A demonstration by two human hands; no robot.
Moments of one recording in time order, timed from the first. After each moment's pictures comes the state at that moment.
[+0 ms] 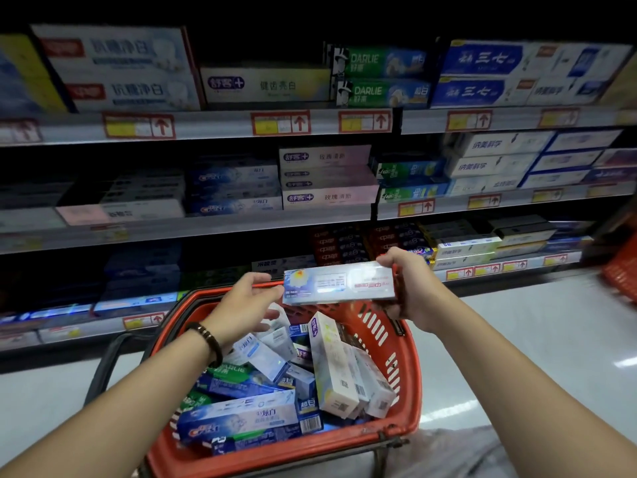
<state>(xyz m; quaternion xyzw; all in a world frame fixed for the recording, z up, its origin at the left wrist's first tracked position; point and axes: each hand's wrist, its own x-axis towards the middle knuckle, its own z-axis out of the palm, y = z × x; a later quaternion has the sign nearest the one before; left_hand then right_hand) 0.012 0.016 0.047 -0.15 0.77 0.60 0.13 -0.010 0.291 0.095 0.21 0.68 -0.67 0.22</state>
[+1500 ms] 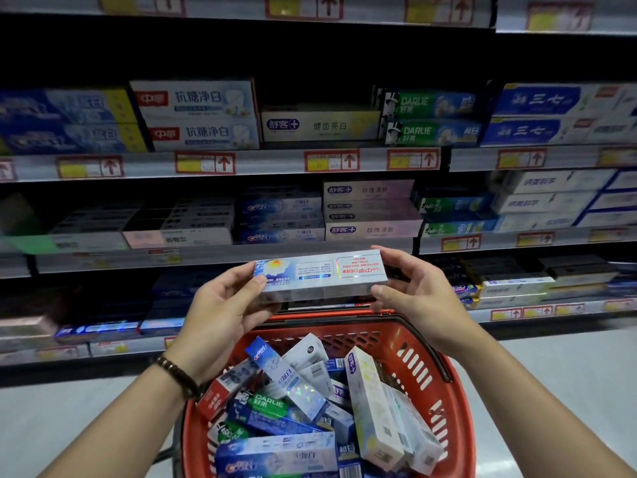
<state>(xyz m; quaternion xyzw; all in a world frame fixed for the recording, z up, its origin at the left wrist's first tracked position) 0.033 -0.052 0.112 -0.13 0.59 0.80 -0.03 -0.024 0.236 0.110 -0.14 0.70 -0.70 0.07</state>
